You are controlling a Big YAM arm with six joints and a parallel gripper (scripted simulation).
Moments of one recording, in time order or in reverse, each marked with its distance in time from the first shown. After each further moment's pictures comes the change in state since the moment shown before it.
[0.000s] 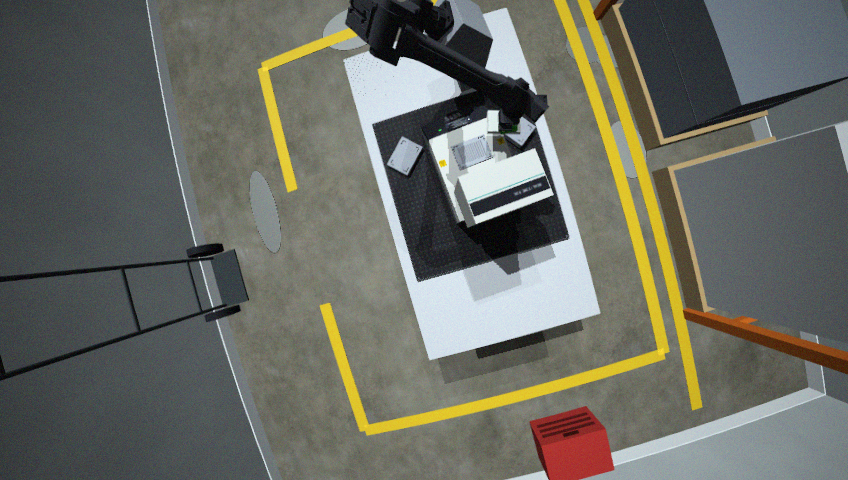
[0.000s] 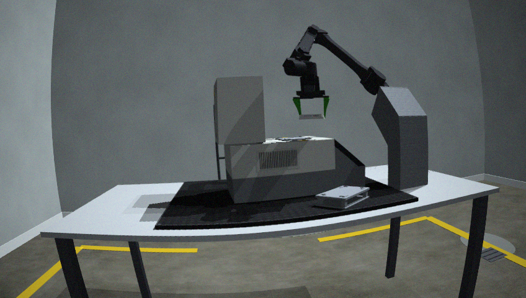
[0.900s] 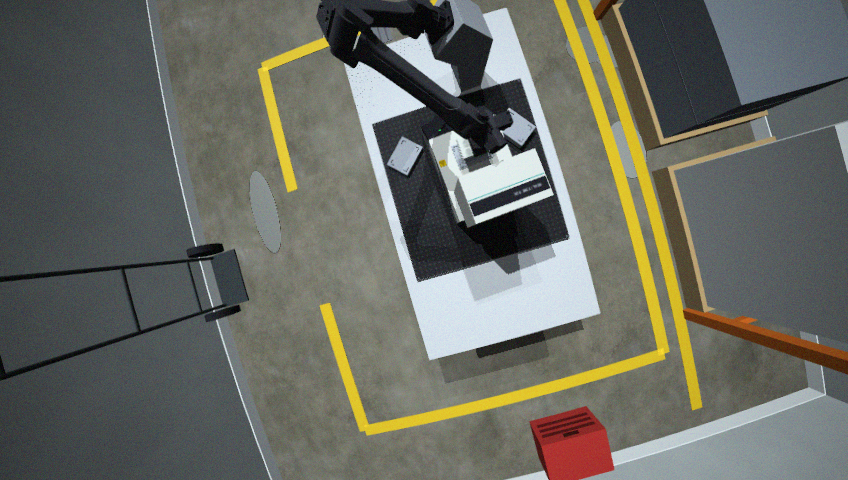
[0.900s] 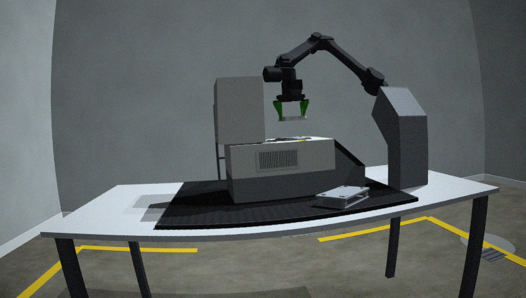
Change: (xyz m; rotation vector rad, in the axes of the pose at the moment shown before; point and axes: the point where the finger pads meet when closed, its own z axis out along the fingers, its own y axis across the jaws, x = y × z) arm 0.109 -0.086 0.004 -0.010 -0.003 -0.364
